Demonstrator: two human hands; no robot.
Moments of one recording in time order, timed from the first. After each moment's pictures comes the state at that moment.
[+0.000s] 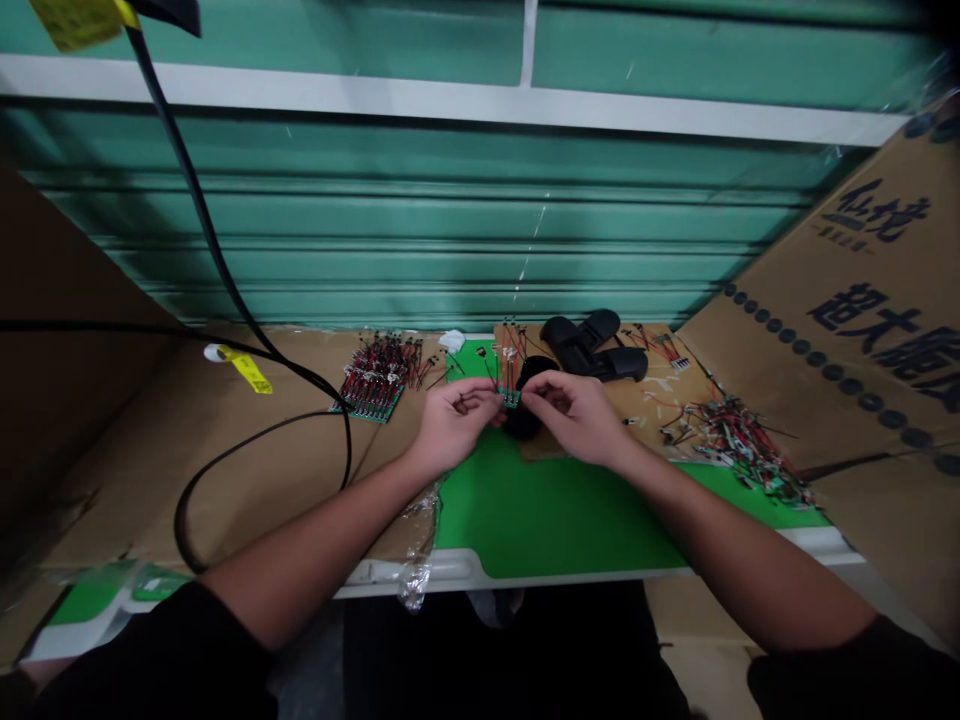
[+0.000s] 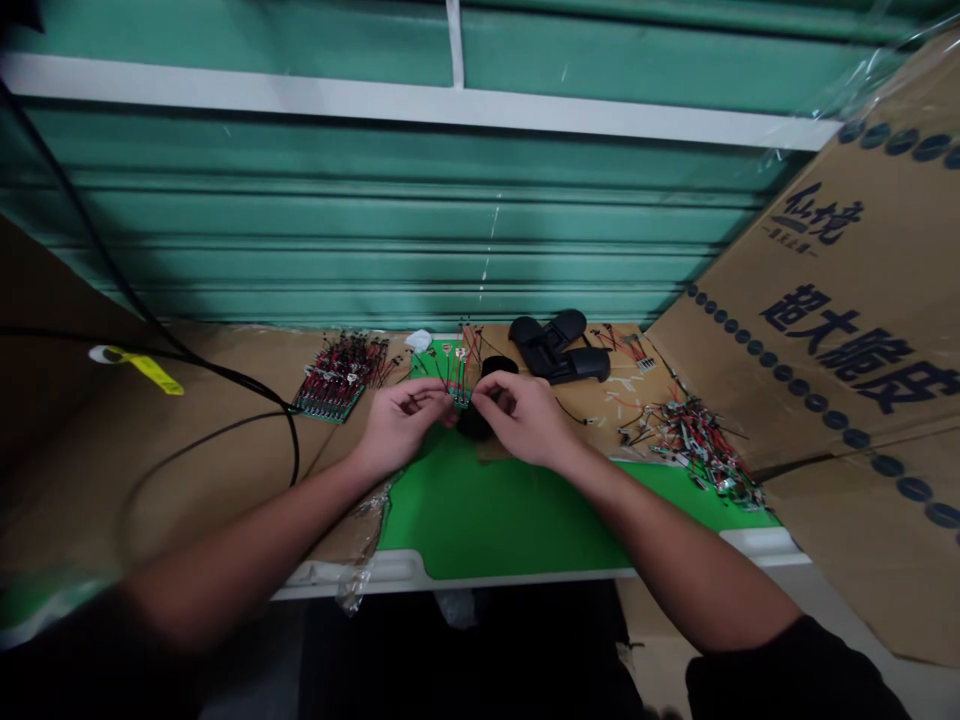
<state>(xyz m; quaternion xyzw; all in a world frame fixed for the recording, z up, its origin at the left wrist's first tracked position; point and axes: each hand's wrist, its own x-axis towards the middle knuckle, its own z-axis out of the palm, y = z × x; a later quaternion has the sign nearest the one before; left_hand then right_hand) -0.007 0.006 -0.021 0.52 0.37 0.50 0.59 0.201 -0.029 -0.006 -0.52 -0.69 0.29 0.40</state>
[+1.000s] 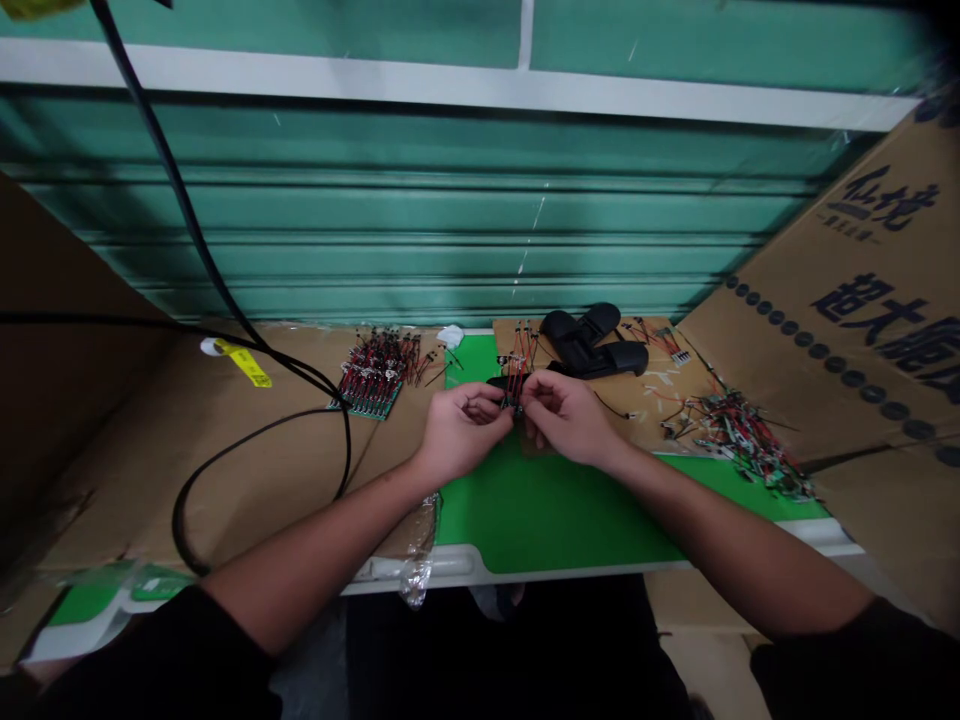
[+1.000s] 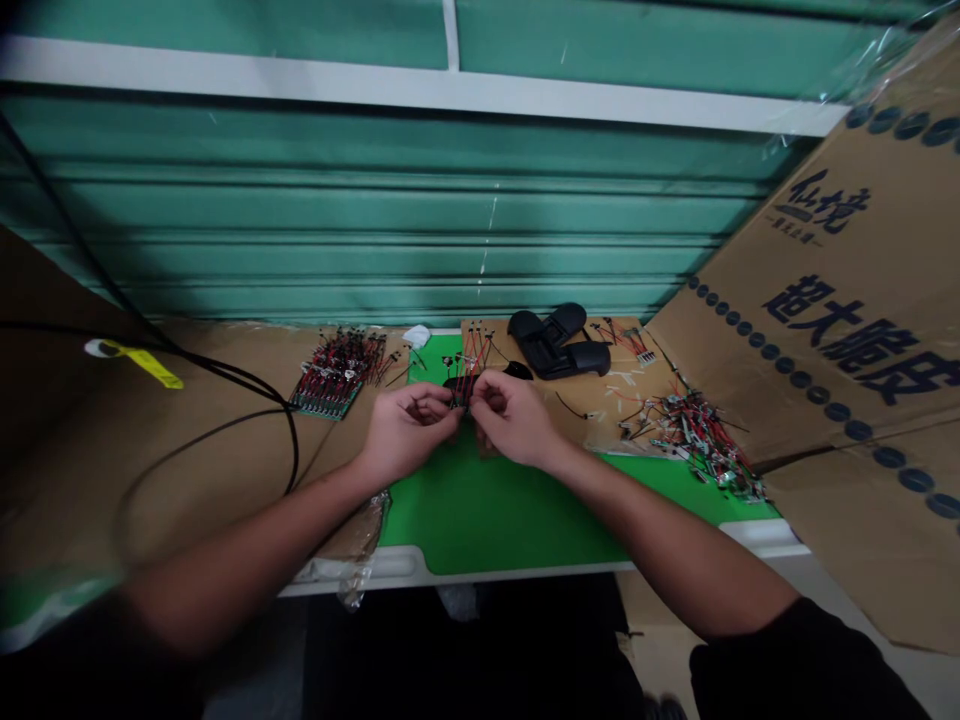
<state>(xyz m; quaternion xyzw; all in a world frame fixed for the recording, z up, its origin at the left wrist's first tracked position) 0.002 -0.009 -0.019 0.53 0.42 0.47 0.56 0.187 -0.032 -0.015 -0.47 -0.61 0.47 0.43</state>
